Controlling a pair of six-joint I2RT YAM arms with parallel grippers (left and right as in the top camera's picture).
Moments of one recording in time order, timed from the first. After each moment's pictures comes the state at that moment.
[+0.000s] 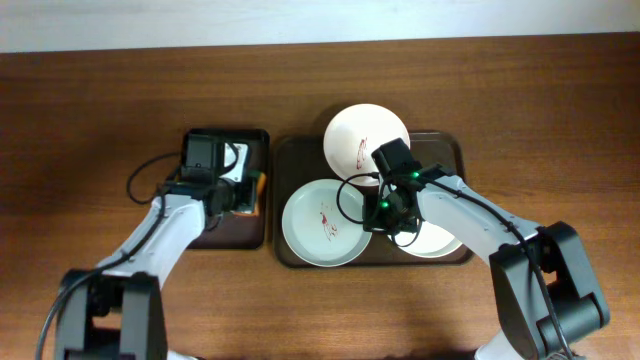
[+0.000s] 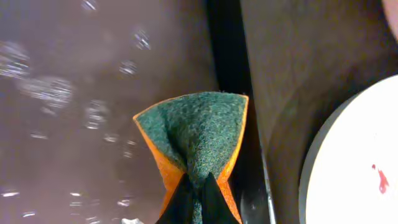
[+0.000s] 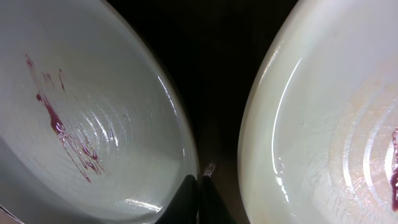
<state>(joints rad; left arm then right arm) -0.14 1.66 0.93 -0.38 0.19 -0.03 0.40 1.77 1.04 -0.67 -0.25 0.49</state>
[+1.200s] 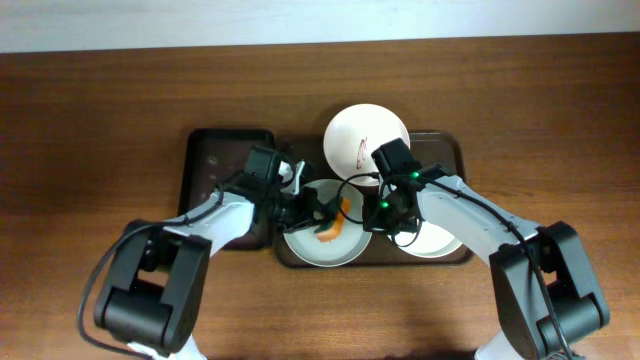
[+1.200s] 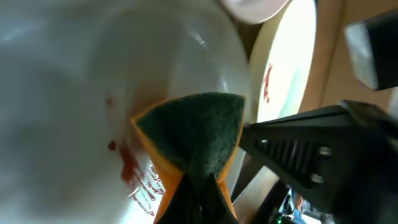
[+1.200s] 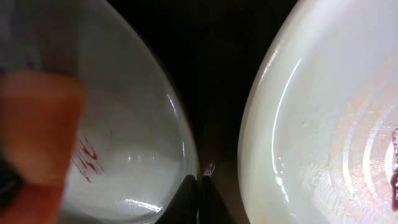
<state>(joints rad) -0.36 1.85 0.93 -0.19 0.79 -0.54 0.40 1.77 1.04 -0.67 -0.25 0.49</state>
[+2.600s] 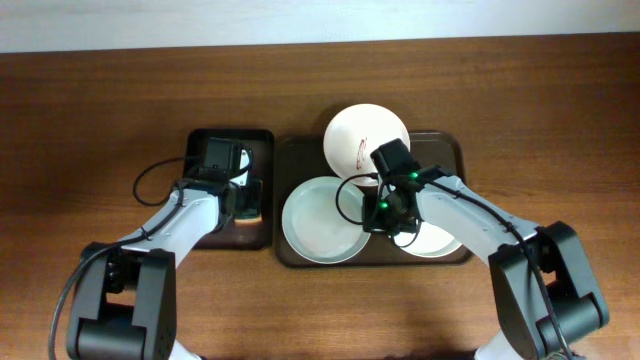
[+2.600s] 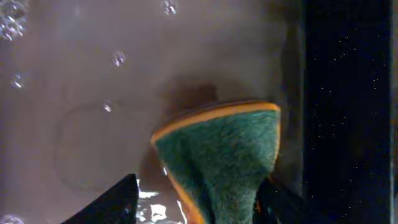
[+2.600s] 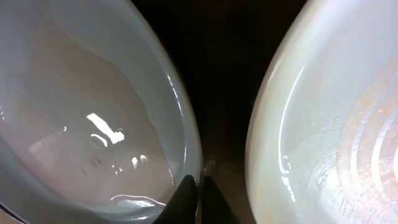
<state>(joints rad) -0.19 1.74 0.93 -0.35 -0.03 -0.07 0.41 1.77 1.04 -0.67 -0.24 0.49</state>
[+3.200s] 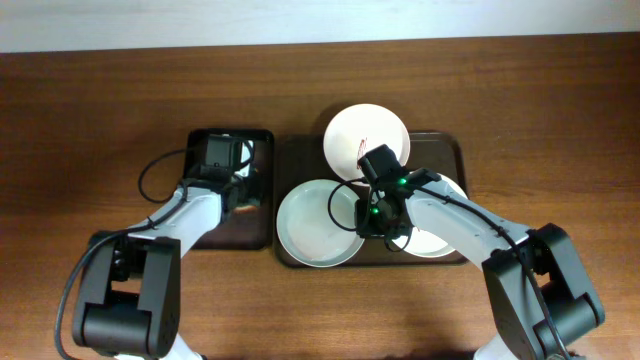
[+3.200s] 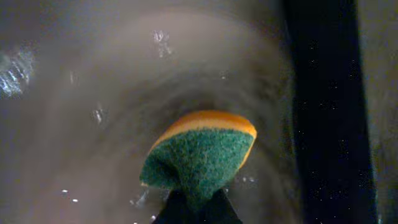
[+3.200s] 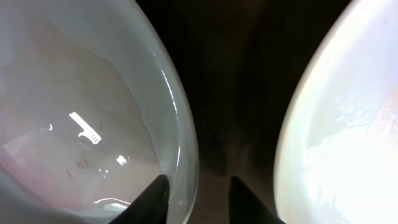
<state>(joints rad) -0.18 1.80 0.94 -0.18 0.00 -0.07 0.47 1.77 1.04 -0.66 -0.18 0.49</state>
